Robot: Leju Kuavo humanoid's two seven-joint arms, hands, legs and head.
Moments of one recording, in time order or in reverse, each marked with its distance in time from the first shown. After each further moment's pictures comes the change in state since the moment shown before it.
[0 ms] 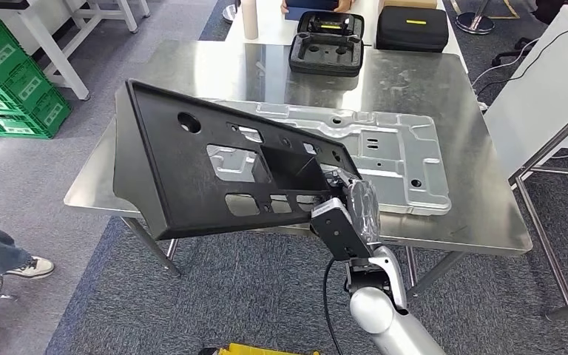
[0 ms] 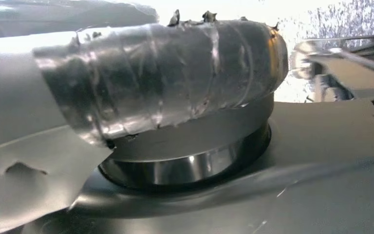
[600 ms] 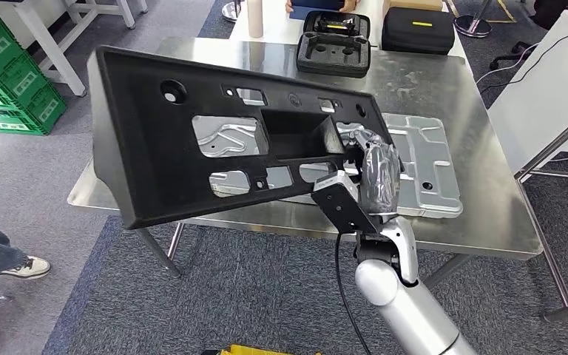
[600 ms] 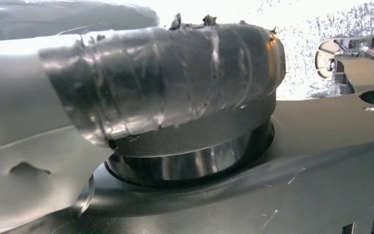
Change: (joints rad) left arm 0.001 -0.006 -0.002 0.000 -0.034 -0.002 0.008; right arm -0.151 0.023 -0.012 0.045 0.168 -0.095 0.015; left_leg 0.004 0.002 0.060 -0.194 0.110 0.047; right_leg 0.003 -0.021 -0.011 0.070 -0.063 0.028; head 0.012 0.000
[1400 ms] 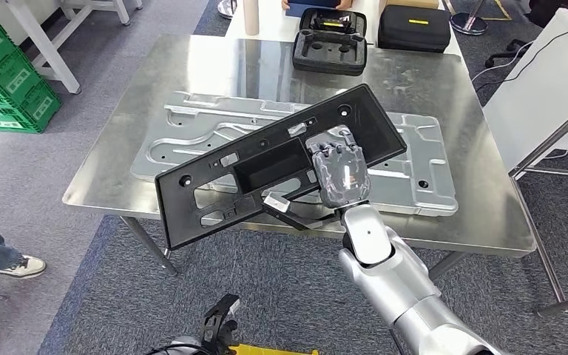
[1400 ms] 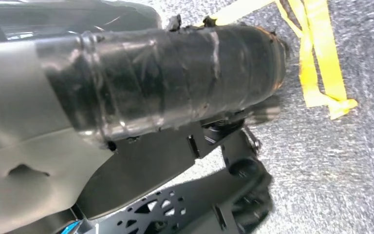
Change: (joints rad) left arm -0.167 -0.012 -0.076 -0.032 -0.060 -0.058 0.082; right arm -0.170 0.112 0.074 0.567 0.768 0.006 0.203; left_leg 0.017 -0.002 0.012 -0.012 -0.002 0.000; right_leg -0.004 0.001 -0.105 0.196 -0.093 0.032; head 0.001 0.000
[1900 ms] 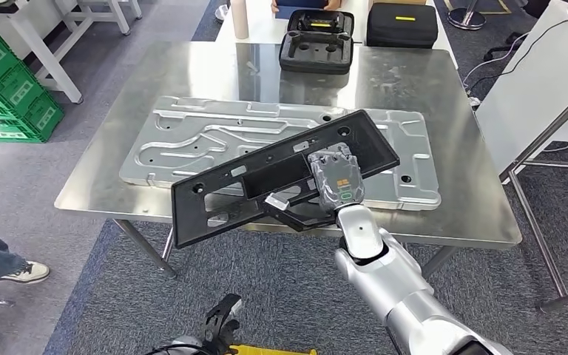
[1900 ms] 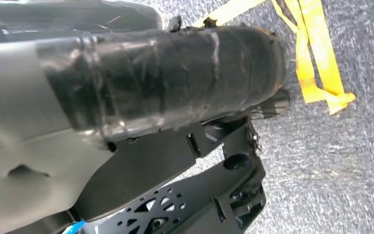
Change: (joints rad) left arm 0.001 -0.001 -0.025 -0.003 0.000 -0.007 0.005; right arm -0.032 0.049 0.014 0.148 -0.099 0.106 0.008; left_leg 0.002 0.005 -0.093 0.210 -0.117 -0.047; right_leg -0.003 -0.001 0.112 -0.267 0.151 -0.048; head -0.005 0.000
